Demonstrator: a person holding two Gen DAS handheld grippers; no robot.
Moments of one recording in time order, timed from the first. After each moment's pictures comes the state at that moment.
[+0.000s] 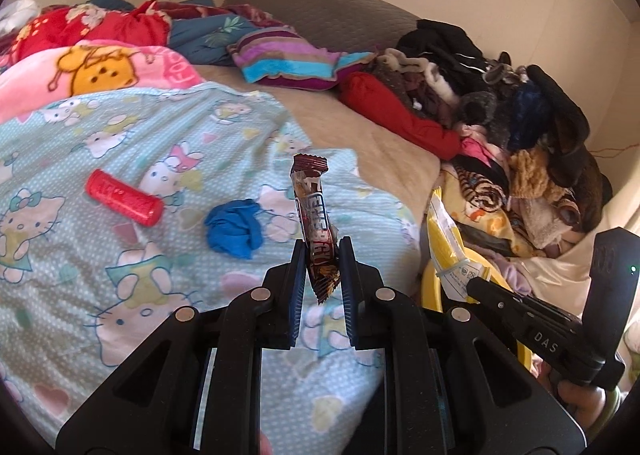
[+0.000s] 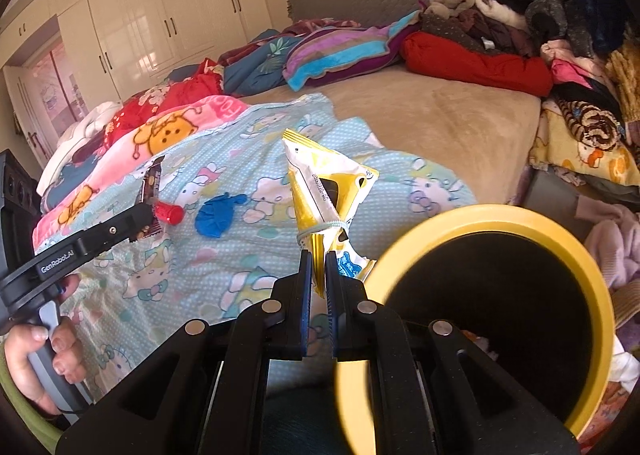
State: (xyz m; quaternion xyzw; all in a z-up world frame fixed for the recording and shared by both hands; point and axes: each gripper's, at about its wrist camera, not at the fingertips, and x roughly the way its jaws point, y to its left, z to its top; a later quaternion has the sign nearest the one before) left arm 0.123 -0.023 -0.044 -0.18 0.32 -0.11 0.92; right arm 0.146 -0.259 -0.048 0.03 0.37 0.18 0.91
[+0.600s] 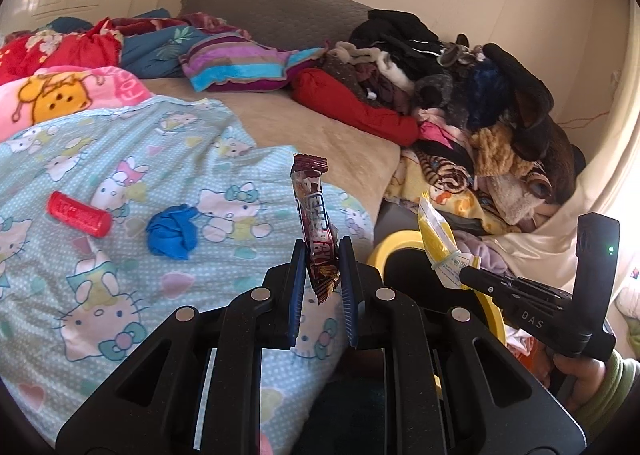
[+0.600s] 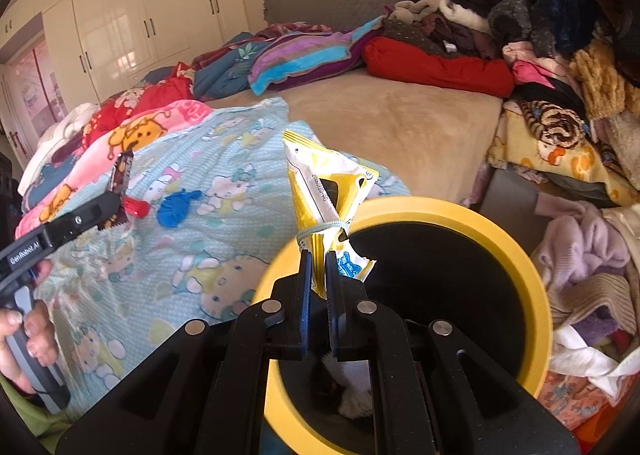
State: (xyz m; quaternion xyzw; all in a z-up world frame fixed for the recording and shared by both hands) left arm 0.110 -0.072 -0.028 -0.15 0.31 -0.17 0.93; right arm 0.122 -0.324 -0.038 0.01 0.37 0.13 0.92
